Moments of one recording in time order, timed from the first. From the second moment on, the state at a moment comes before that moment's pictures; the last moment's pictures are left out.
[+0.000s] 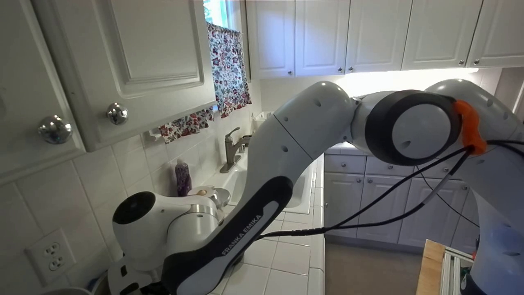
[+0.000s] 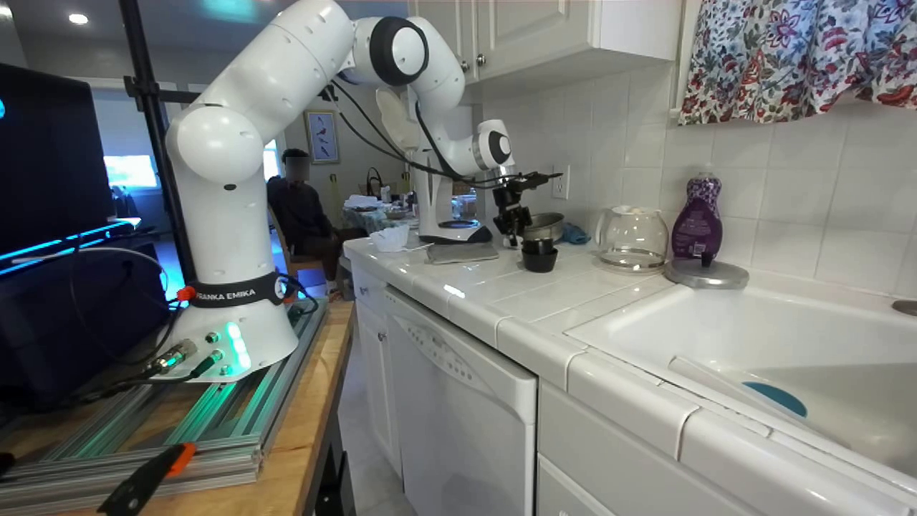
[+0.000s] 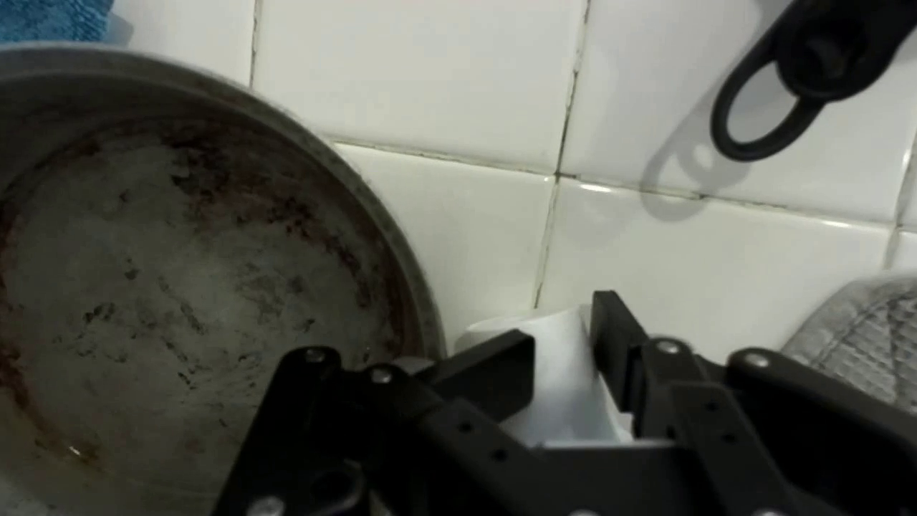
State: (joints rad) arm 0.51 0.81 0.21 -1.45 -0.52 2.29 -1.16
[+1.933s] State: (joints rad) arm 0.52 0.67 0.24 -1.61 -0.73 2.26 -1.25
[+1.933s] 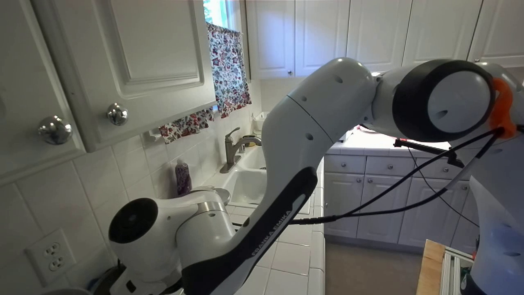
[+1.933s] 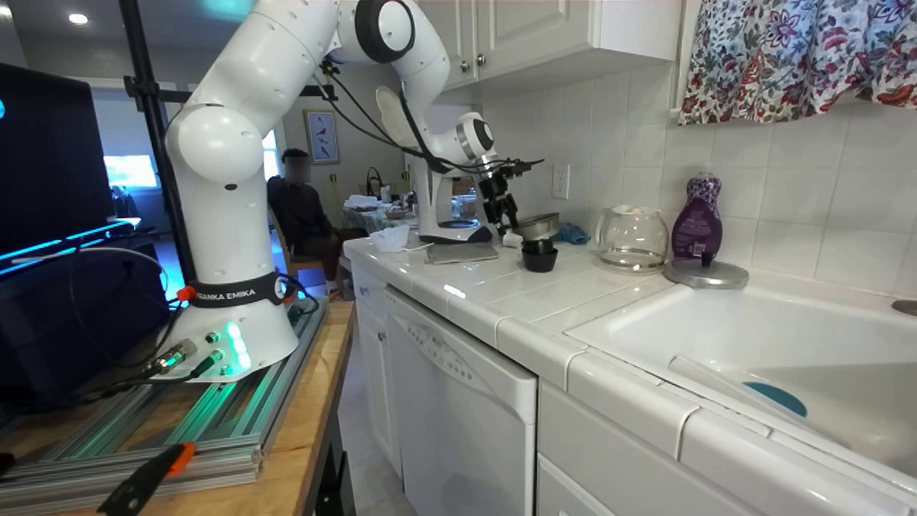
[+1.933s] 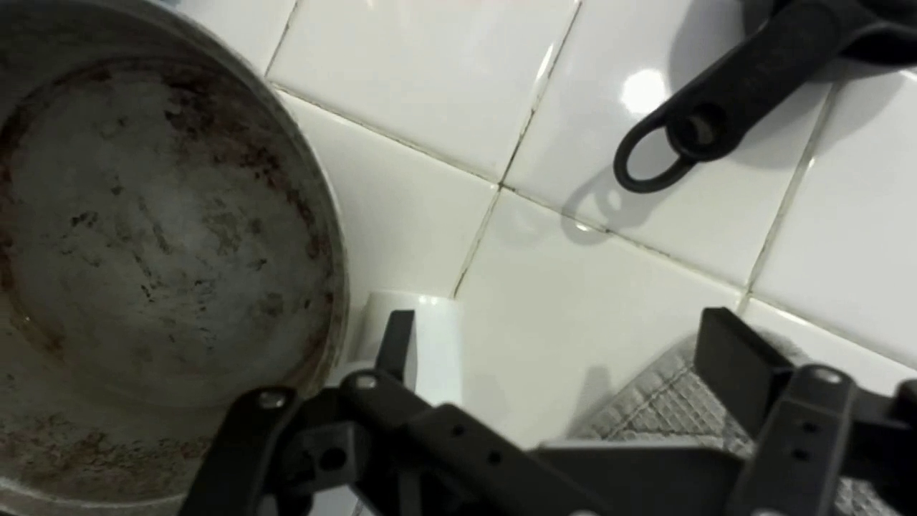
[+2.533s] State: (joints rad) arm 0.52 0.75 0.24 -1.54 -0.78 2.24 -1.24
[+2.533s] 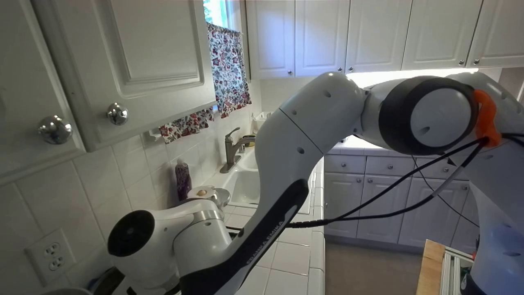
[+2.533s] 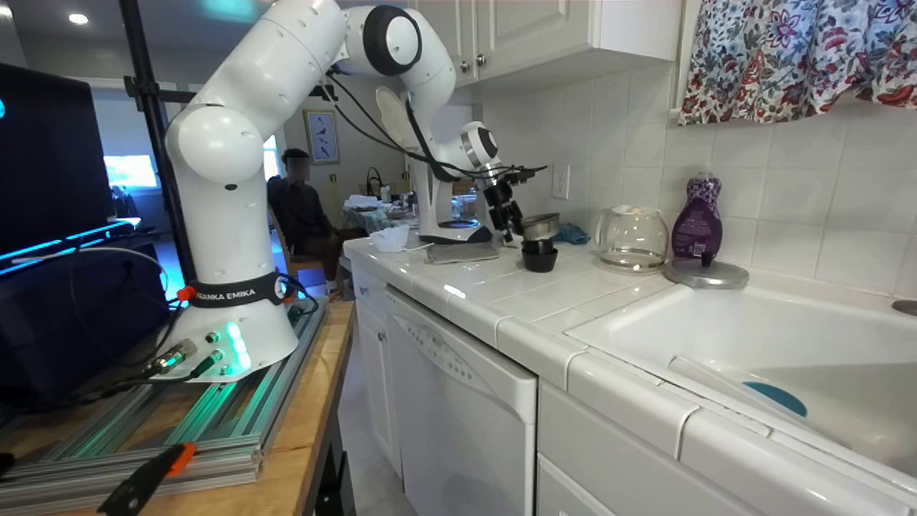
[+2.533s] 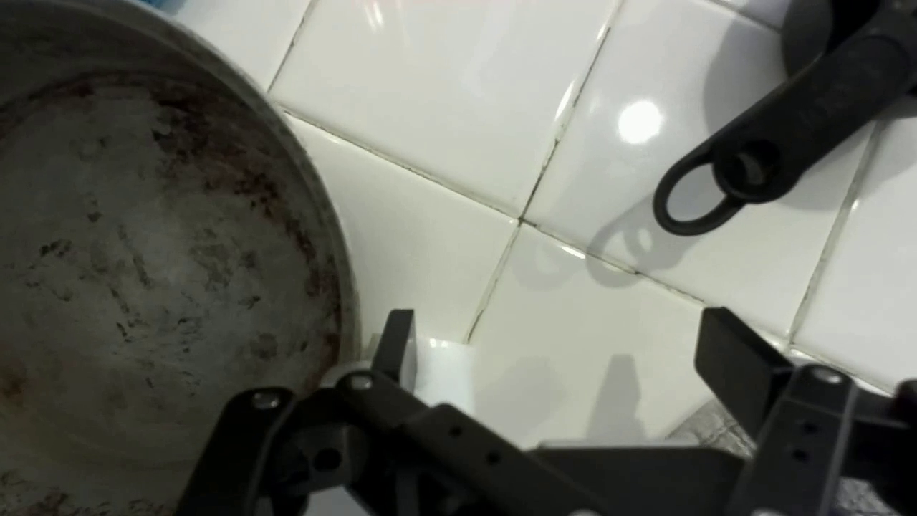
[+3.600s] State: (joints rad) arm 0.58 0.88 0.24 -1.35 -0.81 2.20 -1.26
